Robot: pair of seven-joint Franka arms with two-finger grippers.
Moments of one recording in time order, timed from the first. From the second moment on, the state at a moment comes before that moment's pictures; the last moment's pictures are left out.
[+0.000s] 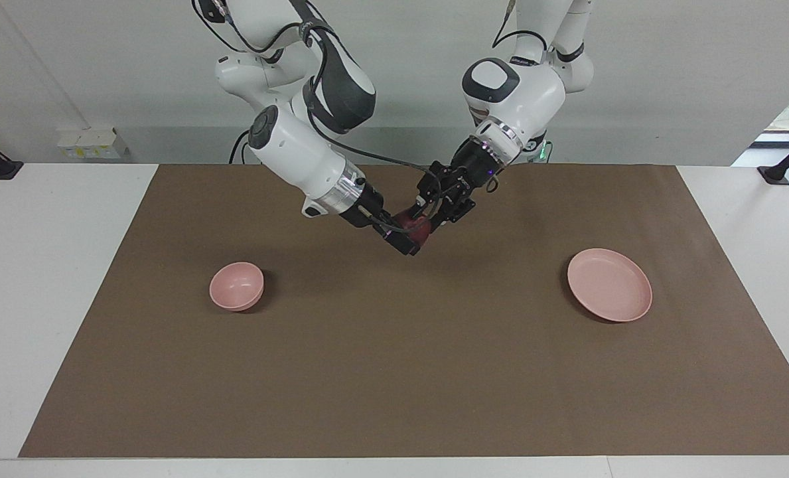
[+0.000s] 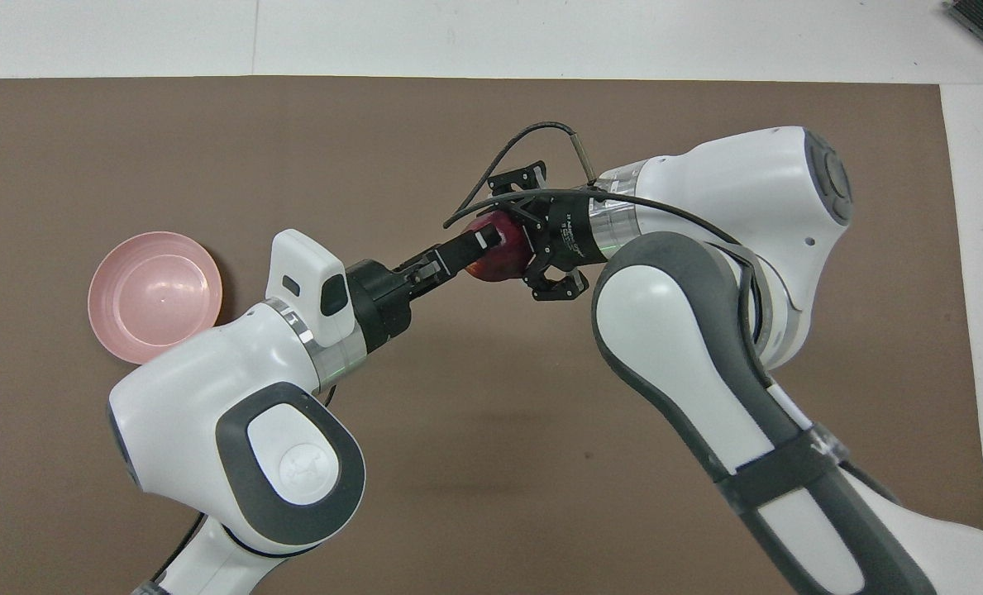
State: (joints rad) left arm -0.13 -0.01 -0.55 -2.04 -1.40 2.87 0.23; right arm 0.37 0.27 0.02 -1.66 0.74 2.16 1.09
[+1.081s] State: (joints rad) left arm 0.05 0.02 -0.54 -2.02 -1.17 2.74 0.23; right arm 0.05 0.29 0.01 -1.70 0.24 1.97 0.39
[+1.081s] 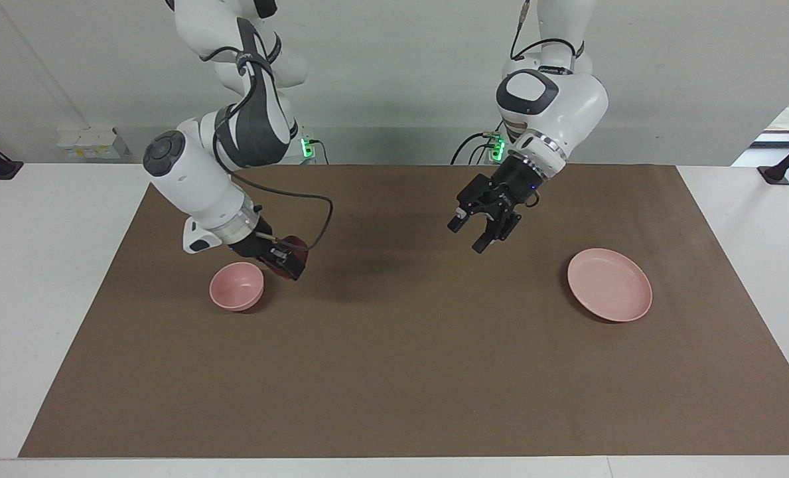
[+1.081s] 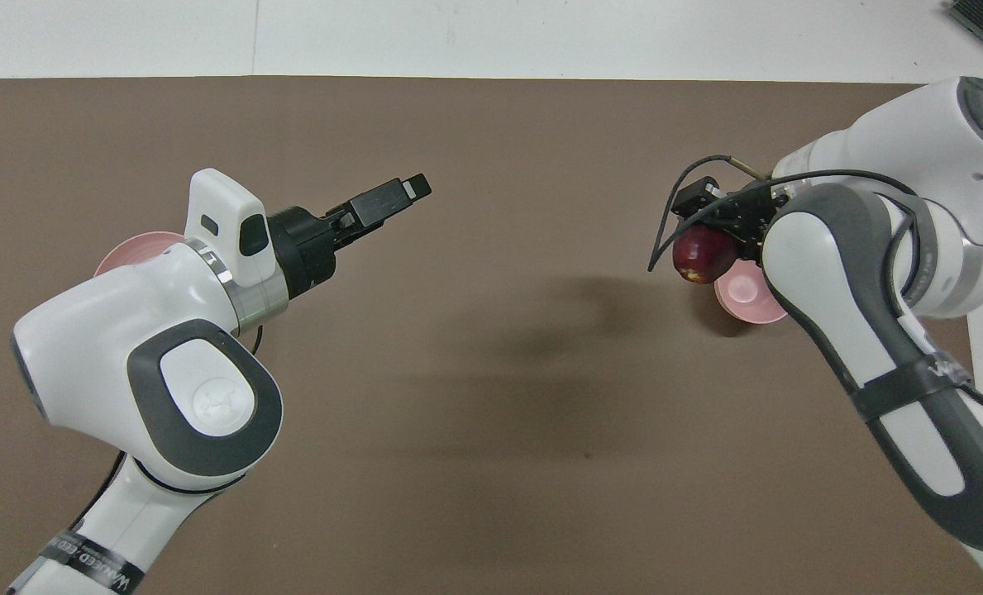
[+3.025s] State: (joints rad) left arm 0.09 0.12 -0.31 -1.71 0.03 2.00 -0.04; right arm -0.03 0.40 0.01 -1.81 0.10 2.17 0.17
